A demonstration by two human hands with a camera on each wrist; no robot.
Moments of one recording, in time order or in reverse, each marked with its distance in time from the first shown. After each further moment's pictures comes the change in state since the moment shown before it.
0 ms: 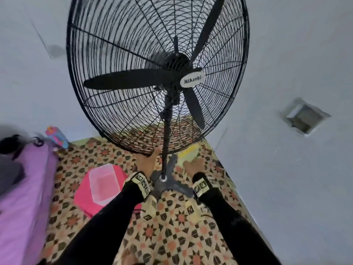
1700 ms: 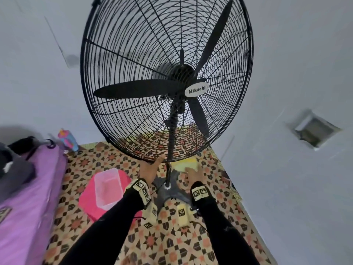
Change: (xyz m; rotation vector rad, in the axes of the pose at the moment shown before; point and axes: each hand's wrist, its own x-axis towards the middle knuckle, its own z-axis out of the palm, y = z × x) left_hand 0.001 -0.001 -0.003 -0.018 -0.020 0.021; right_hand 0.027 0.009 0.021 0.749 -0.002 0.232
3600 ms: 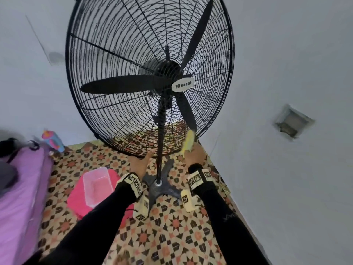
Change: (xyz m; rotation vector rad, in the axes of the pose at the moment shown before) left_hand 0.043 -0.050 0.006 0.174 0.078 -0.139; right_hand -0.050 -0.067 -0.021 -0.689 0.253 -0.485
